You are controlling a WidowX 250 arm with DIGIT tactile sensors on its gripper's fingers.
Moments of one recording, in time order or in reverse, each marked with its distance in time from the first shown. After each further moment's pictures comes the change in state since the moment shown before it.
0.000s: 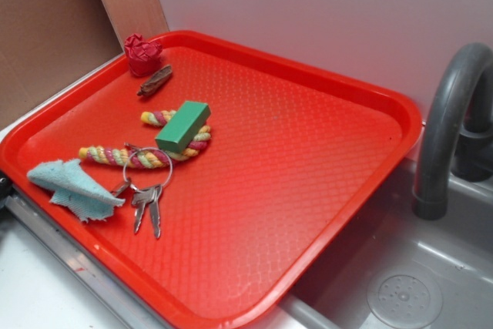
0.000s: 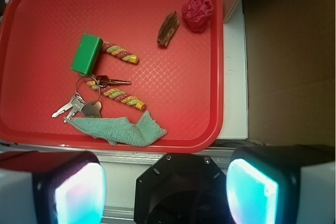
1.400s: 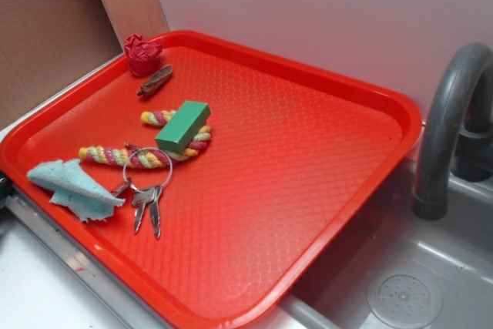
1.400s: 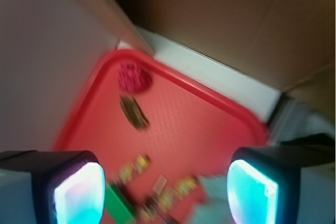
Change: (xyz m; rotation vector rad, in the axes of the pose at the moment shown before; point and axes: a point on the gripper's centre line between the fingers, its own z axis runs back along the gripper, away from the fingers) arm 0.069 0.035 -0.038 -0.105 -0.204 1.203
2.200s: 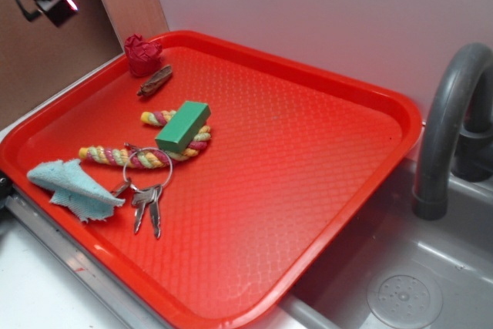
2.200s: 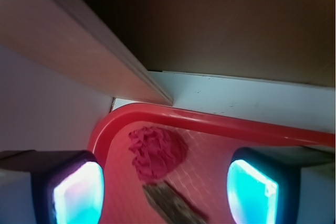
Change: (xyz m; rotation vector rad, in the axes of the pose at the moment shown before) arm 0.037 -0.042 -0.115 0.065 -0.187 0.220
